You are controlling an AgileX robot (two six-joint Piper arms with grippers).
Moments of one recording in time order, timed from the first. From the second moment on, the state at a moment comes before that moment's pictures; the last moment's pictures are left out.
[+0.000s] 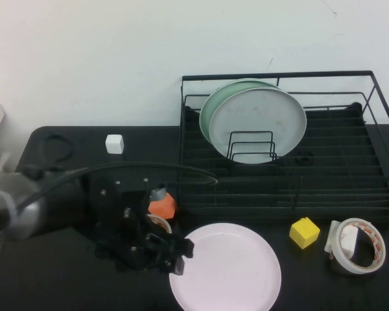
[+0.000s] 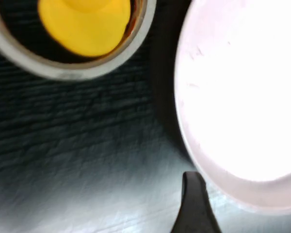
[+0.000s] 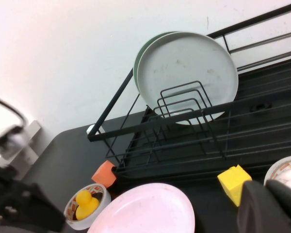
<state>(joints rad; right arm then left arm) -0.01 -0.01 0.03 1.01 0.43 -0.57 -0.46 1.75 -0.96 -0.49 0.57 0.07</state>
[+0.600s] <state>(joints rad) -0.01 -0.01 0.03 1.01 0.45 -0.58 -0.46 1.95 -0.97 -0.59 0.36 0.13</state>
